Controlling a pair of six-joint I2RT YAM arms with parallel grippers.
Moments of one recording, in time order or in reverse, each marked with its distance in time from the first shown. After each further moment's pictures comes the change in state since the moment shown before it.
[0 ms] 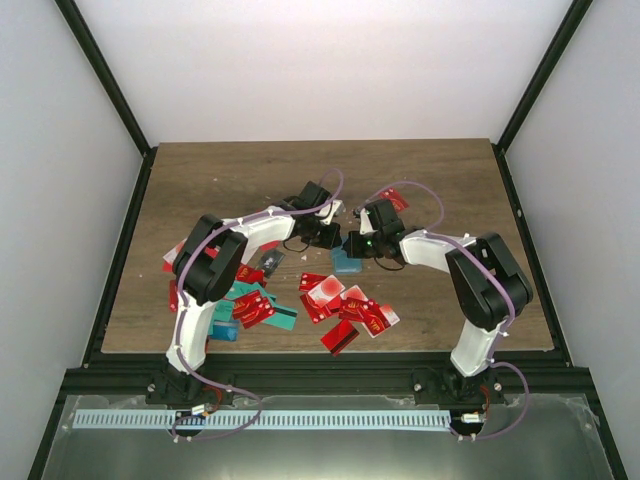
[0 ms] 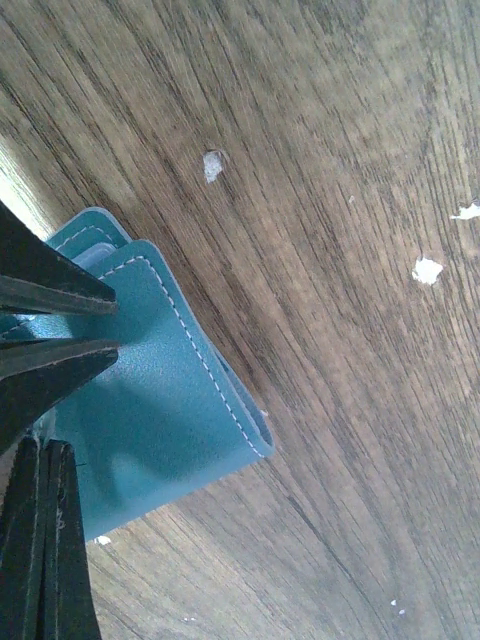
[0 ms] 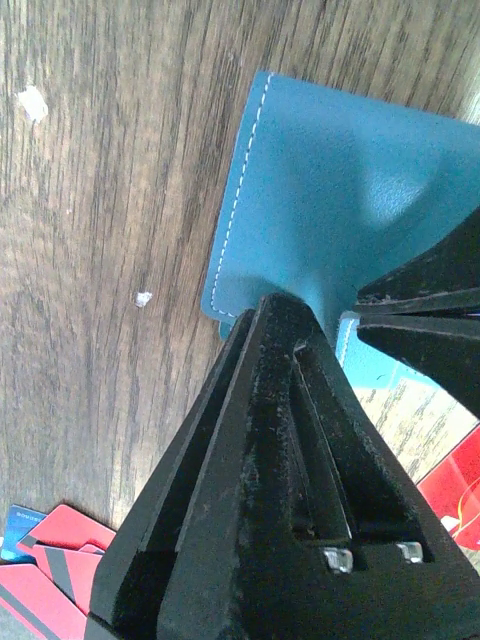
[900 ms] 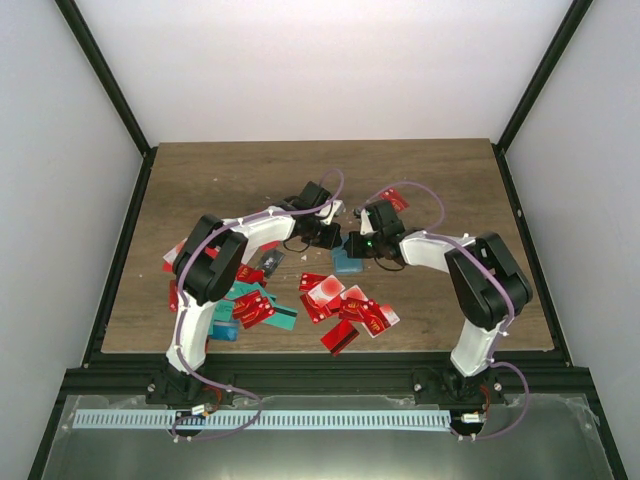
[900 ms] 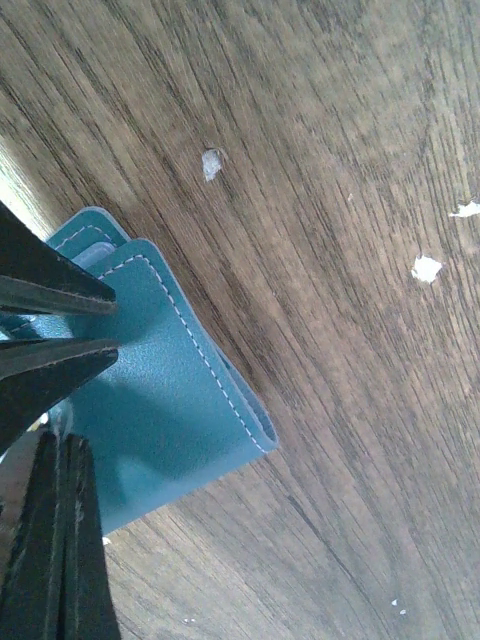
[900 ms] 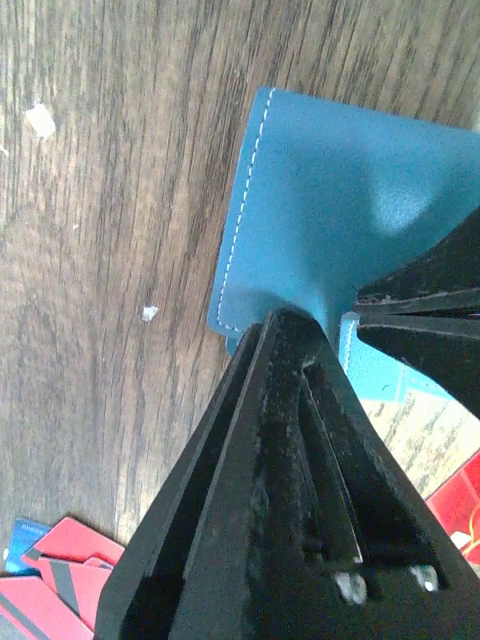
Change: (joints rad) left arm -0.002 0.000 0.000 0.001 -0.002 0.003; right arm 0.000 0.013 -0.008 0.026 0.022 -0.003
